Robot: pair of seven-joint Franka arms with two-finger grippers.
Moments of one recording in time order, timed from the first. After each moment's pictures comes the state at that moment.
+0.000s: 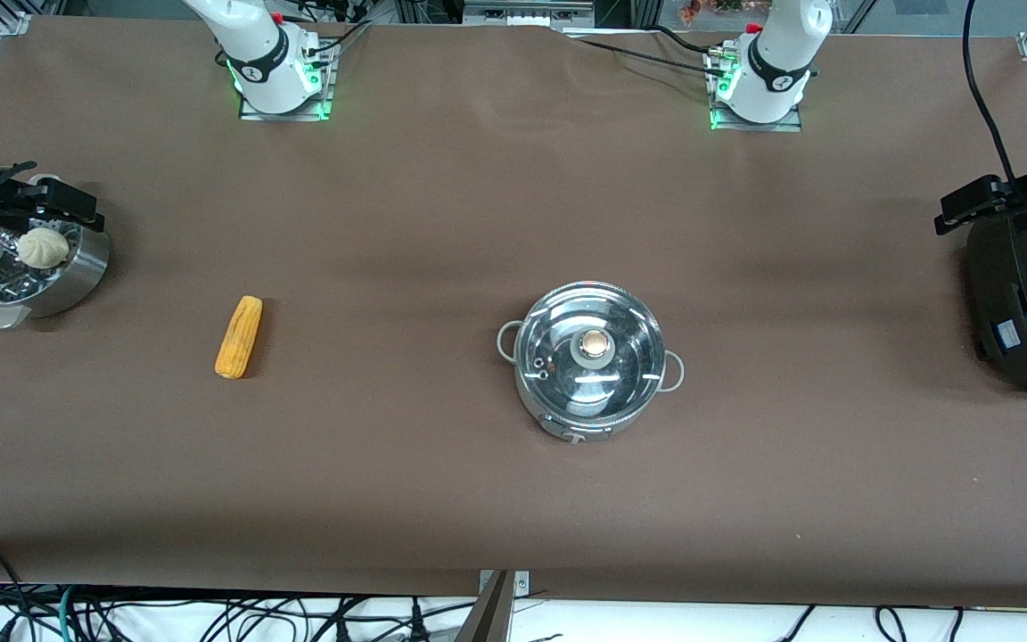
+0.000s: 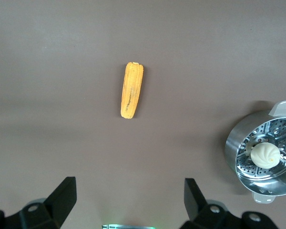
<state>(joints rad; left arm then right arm) -0.01 0.07 0.06 -1.50 0.00 1.47 0.01 -0.06 0.09 0.02 -1.56 0.00 1.52 -0.07</state>
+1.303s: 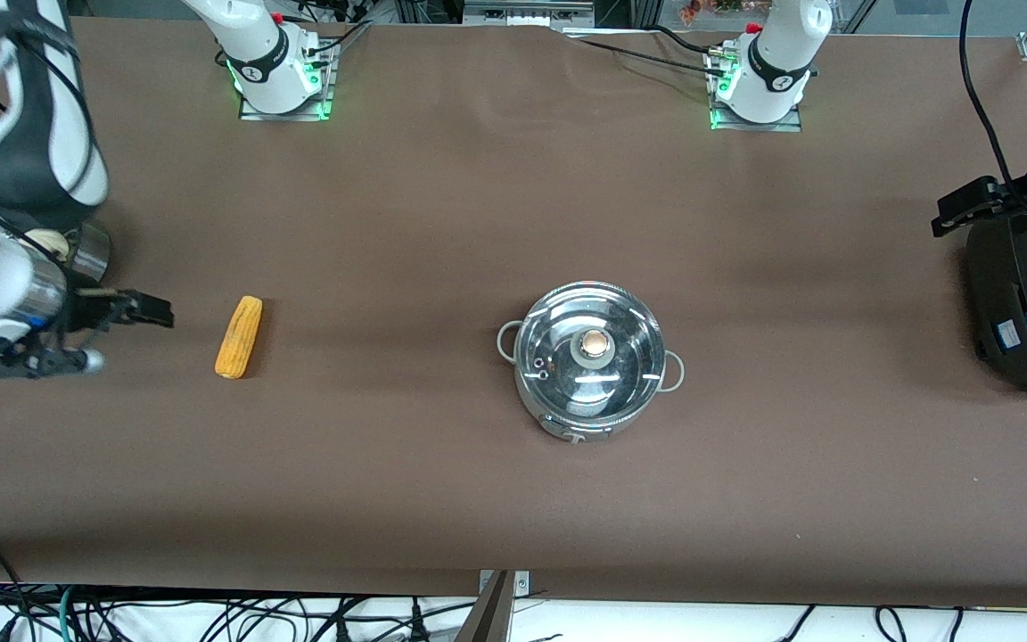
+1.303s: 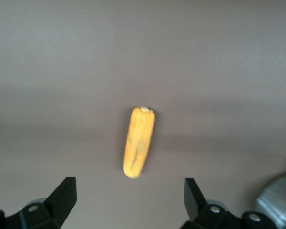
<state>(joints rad) -0.01 0.07 0.05 -1.50 -0.01 1.49 0.01 0.00 0.40 0.03 -1.56 0.00 1.85 0.00</state>
